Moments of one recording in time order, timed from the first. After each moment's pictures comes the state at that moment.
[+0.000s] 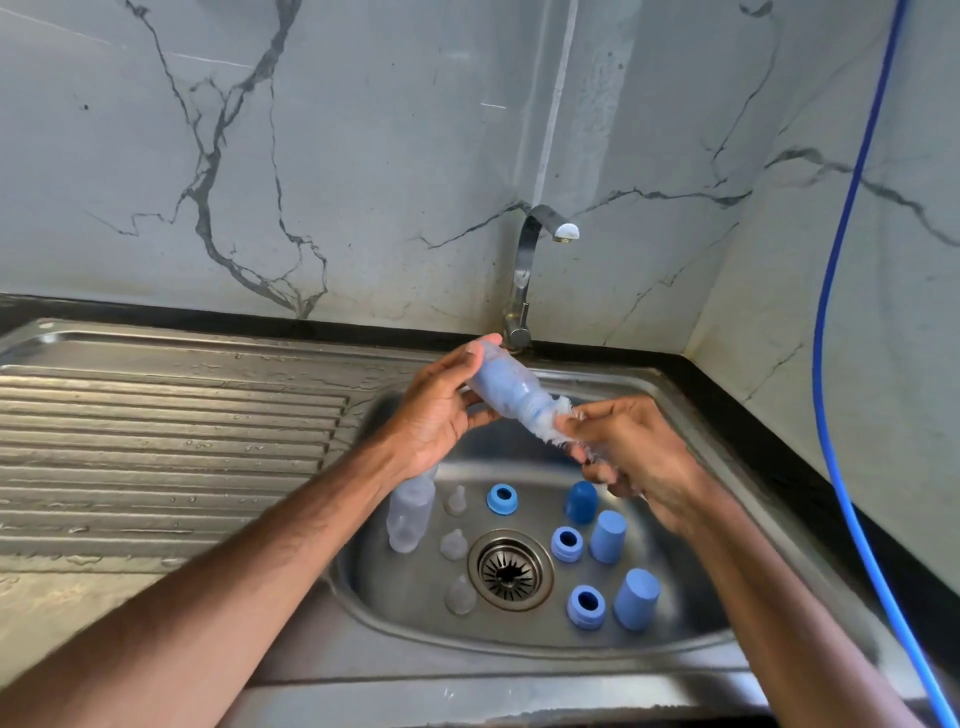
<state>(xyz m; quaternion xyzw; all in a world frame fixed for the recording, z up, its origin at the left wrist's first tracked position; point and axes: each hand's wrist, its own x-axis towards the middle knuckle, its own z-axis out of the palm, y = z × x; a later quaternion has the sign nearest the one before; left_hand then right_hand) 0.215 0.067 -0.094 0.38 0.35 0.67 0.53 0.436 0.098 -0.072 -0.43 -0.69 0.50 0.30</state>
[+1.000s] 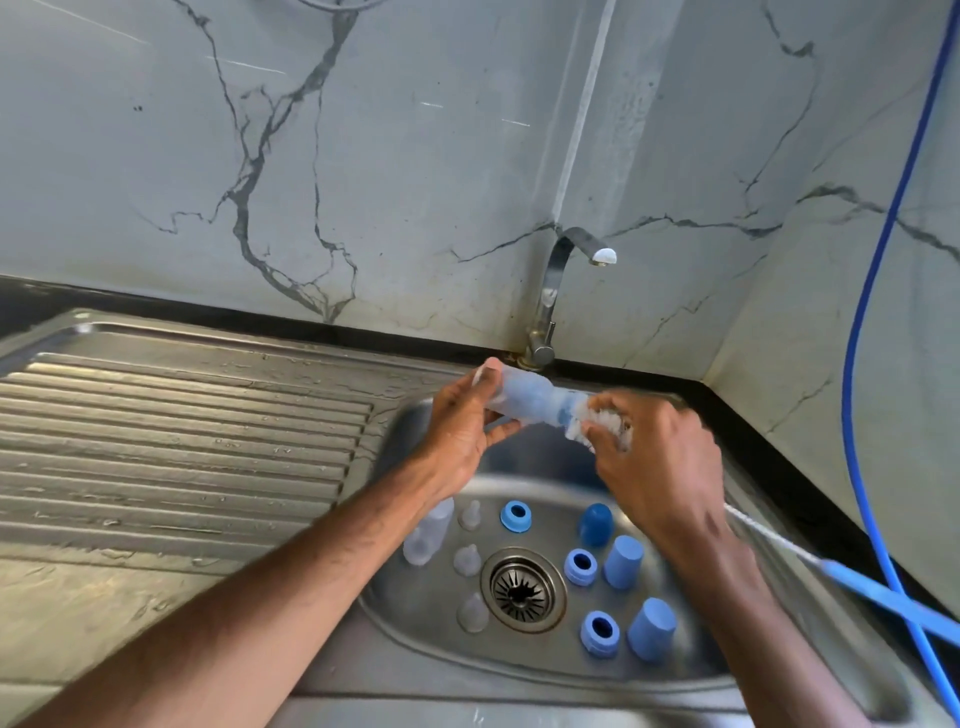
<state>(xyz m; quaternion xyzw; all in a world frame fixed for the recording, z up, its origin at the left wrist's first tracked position) 0.220 0.070 -0.100 0.26 0.39 0.73 0.50 0.406 0.067 -0.057 -0.51 -0.79 -0.06 0.34</state>
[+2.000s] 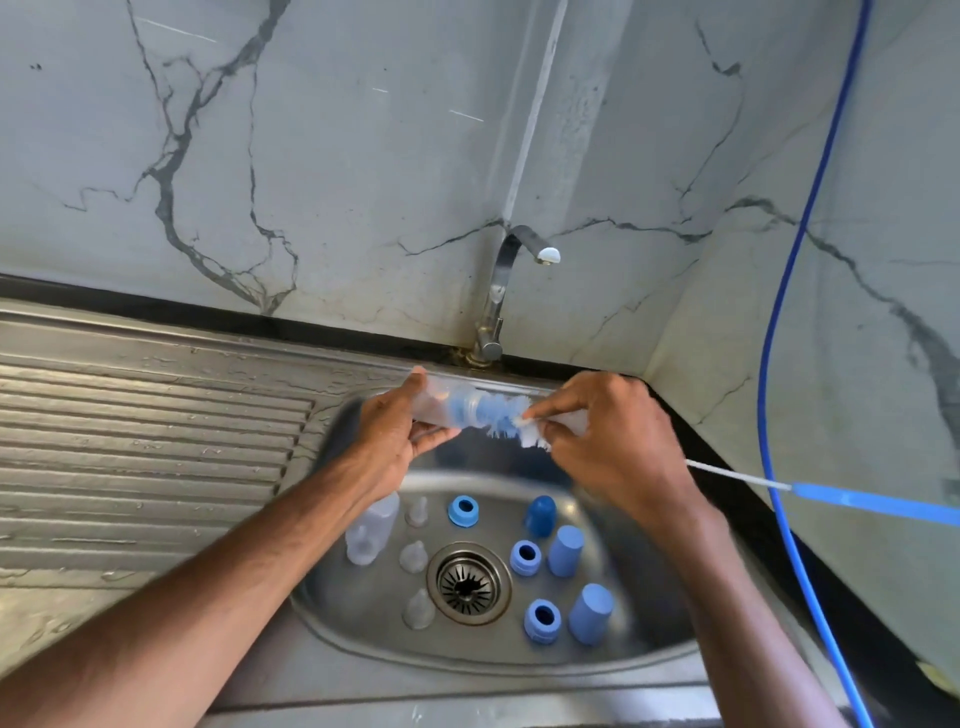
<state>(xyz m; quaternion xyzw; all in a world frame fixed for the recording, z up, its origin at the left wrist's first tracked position) 0.204 0.092 -0.126 0.17 0.41 0.74 0.51 0.421 0.076 -0.036 -0.45 -0.84 0.00 0.30</state>
